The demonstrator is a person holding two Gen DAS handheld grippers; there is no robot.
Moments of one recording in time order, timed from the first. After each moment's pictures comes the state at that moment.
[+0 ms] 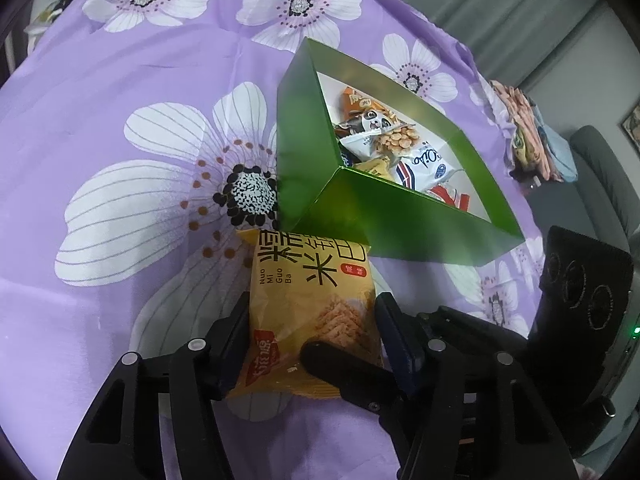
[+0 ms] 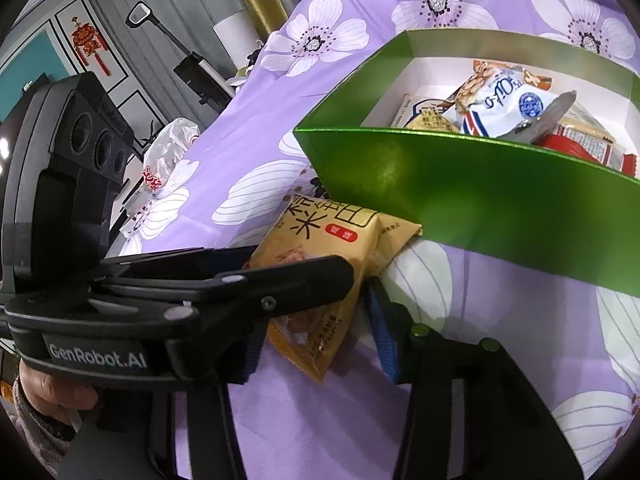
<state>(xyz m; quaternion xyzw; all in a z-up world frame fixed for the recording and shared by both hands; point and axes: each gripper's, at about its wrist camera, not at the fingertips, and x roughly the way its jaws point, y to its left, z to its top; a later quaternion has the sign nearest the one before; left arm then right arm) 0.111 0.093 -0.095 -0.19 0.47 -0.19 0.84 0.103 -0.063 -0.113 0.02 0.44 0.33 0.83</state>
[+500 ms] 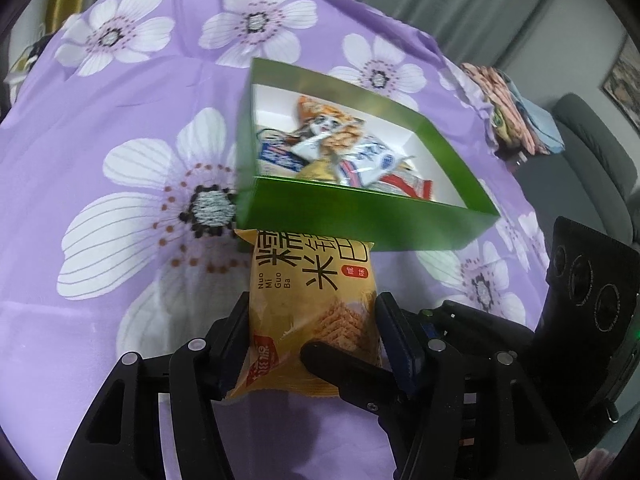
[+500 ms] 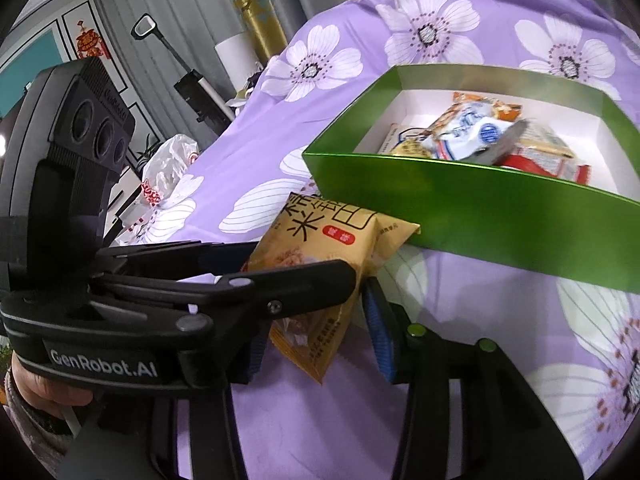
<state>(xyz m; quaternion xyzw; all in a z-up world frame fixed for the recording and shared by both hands) 0.094 0.065 -0.071 -0.14 0.45 -0.22 0.86 0.076 -0.082 -0.094 0.02 0.40 0.31 0.86</state>
